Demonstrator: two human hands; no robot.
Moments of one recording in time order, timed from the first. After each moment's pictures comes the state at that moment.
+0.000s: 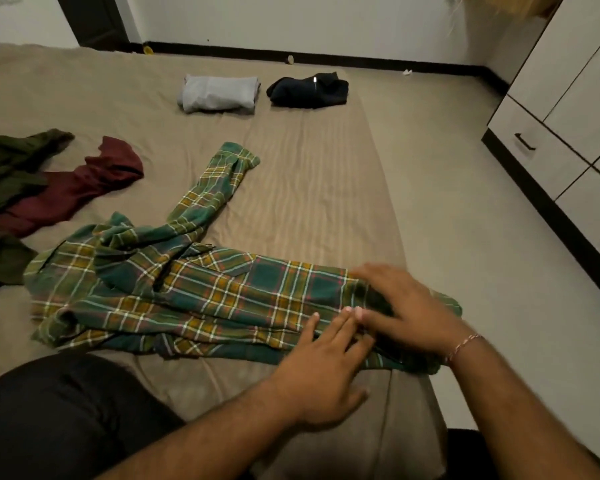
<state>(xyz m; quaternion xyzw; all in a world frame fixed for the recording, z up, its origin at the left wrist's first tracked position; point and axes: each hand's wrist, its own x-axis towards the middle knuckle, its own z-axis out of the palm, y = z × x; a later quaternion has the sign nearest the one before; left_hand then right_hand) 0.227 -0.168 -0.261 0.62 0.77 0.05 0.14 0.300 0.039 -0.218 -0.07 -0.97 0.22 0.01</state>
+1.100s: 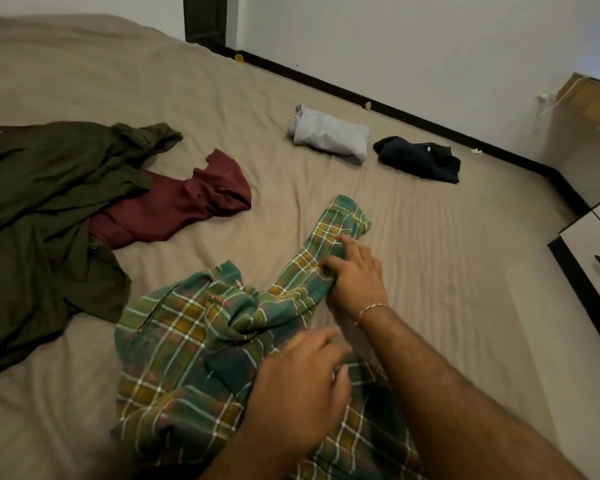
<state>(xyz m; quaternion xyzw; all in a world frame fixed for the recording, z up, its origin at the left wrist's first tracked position) 0.016 -0.287 -0.226 0.35 0.88 0.32 0.01 -0.083 -0.078 -0.265 -0.08 -0.99 0.02 0.08</state>
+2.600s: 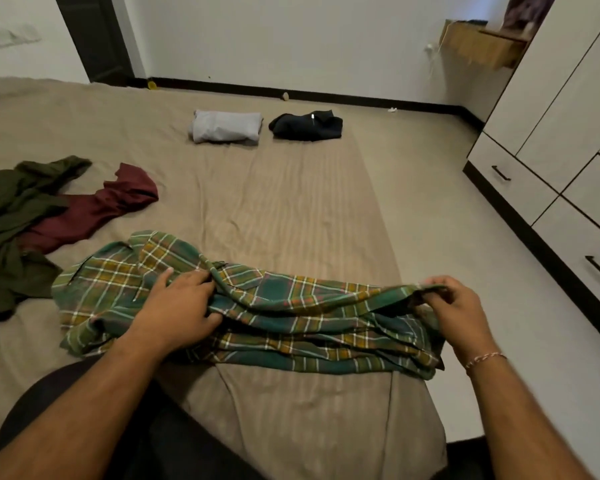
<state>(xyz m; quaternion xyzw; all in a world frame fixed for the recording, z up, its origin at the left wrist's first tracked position) 0.071 -0.304 -0.197 0.38 0.92 -0.04 0.07 0.335 0.058 -0.222 -0.37 -0.76 0.46 0.27</state>
